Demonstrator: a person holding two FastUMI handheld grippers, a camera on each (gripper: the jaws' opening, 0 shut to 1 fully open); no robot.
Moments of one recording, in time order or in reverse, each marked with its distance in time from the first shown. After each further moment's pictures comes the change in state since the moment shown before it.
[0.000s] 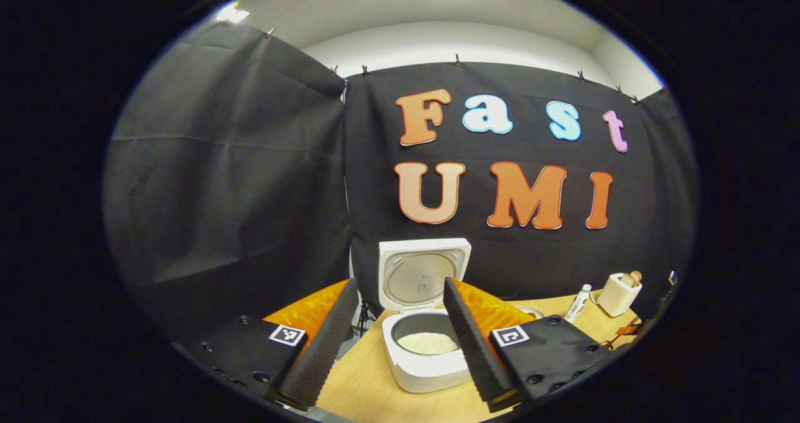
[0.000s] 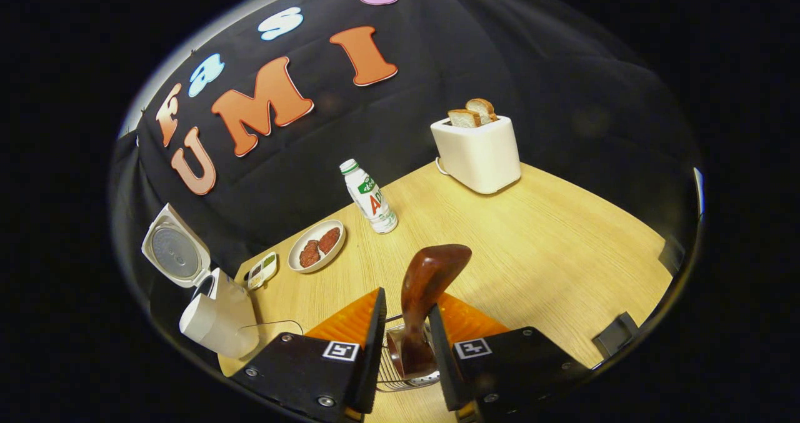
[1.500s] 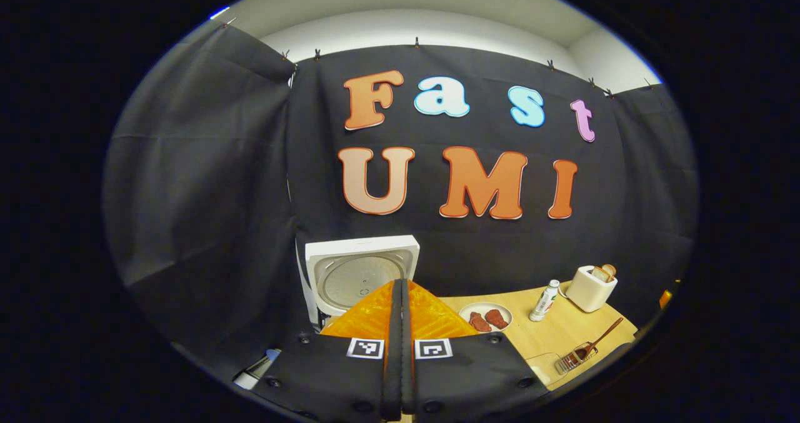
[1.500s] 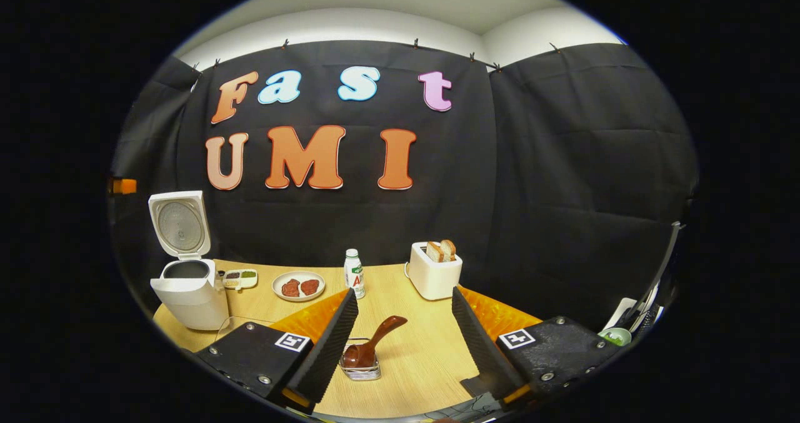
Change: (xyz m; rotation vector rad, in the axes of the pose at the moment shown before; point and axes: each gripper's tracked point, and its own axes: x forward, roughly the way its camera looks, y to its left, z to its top) left arm 0.054 -0.090 0.004 0.012 0.040 -0.195; right arm -0.210 0.014 0.099 -0.397 -0.444 -0.143
